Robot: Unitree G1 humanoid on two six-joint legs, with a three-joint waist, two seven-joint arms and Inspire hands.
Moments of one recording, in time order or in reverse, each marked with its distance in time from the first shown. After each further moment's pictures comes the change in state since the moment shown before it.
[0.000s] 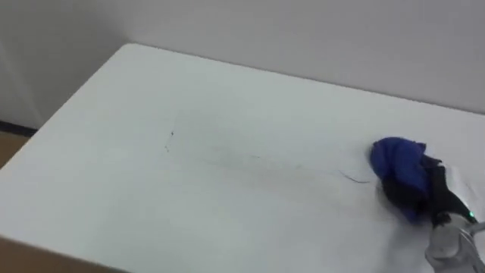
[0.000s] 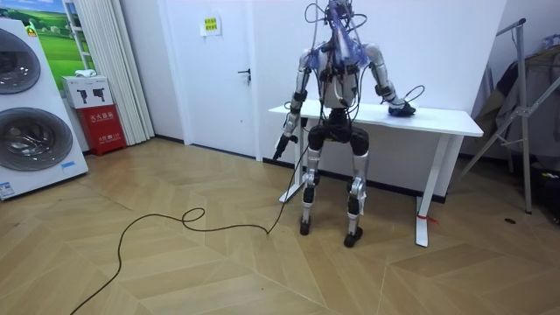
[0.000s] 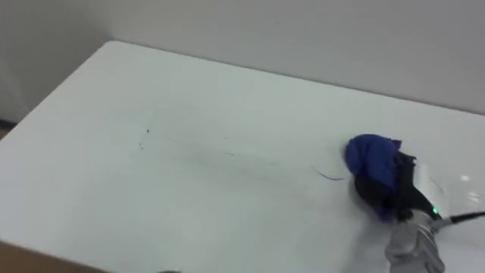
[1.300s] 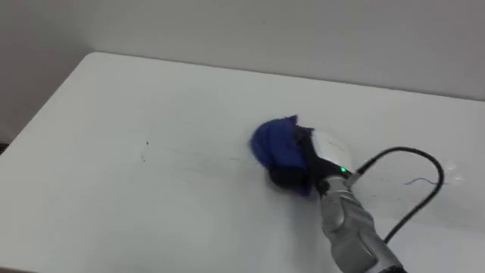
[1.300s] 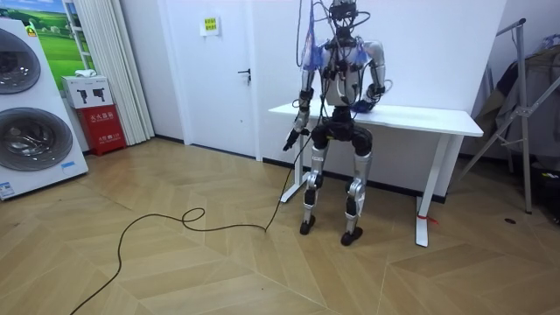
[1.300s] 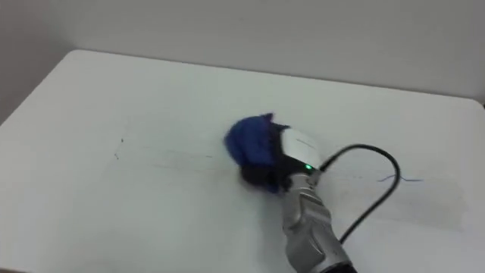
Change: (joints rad) left arm -0.002 -0.067 -0.064 -0.156 0.039 0.048 0.125; right arm -0.091 0.227 0.459 -0.294 -0.266 0.146 0.203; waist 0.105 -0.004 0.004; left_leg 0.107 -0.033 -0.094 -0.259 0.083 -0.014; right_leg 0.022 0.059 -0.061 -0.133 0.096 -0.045
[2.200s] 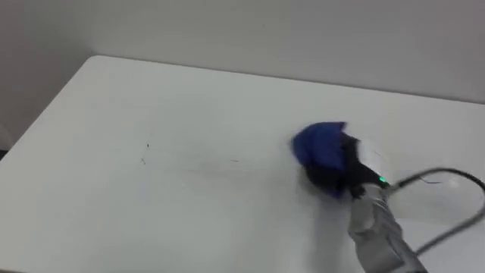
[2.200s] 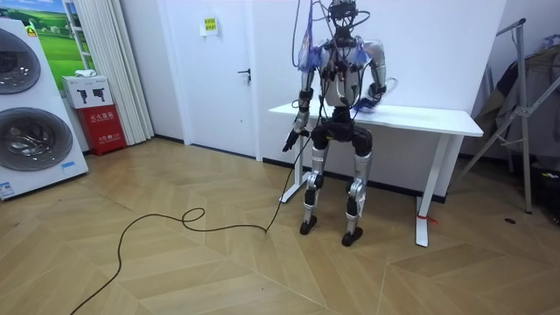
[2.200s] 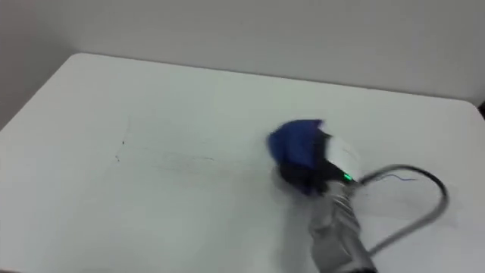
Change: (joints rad) left arm -0.054 -0.001 -0.018 0.038 0.039 -0.004 -0.014; right arm -0.119 0.012 0.001 -0.005 0.032 0.031 -0.026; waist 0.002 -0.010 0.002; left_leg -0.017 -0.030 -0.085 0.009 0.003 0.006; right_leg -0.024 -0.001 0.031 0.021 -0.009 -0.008
